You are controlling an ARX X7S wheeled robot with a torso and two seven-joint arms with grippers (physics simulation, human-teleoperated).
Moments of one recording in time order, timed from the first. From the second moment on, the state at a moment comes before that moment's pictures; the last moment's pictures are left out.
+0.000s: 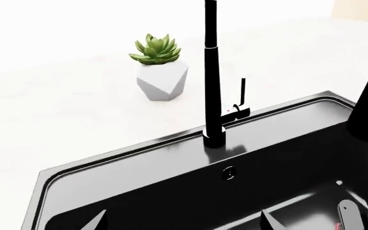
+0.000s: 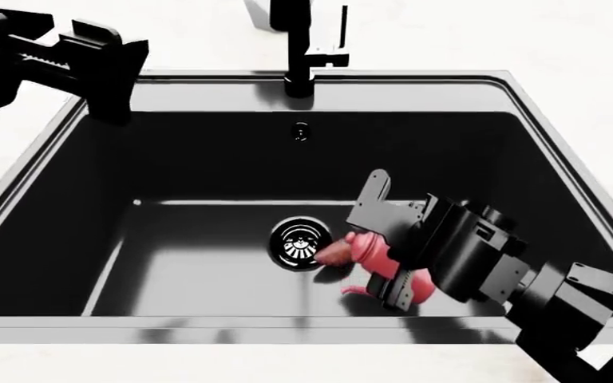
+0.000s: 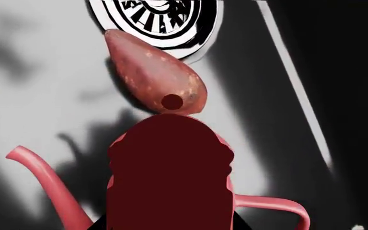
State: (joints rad) left arm -1.57 -0.82 0.36 0.13 -1.89 -1.37 -0.79; right arm 1.25 0.39 -1.27 0.36 0.32 1.04 -0.54
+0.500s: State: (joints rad) left arm -1.63 -0.85 0.39 0.12 -1.91 -1.39 -0.80; right arm 1.25 0.39 -1.28 0.35 0.32 1.05 -0.55
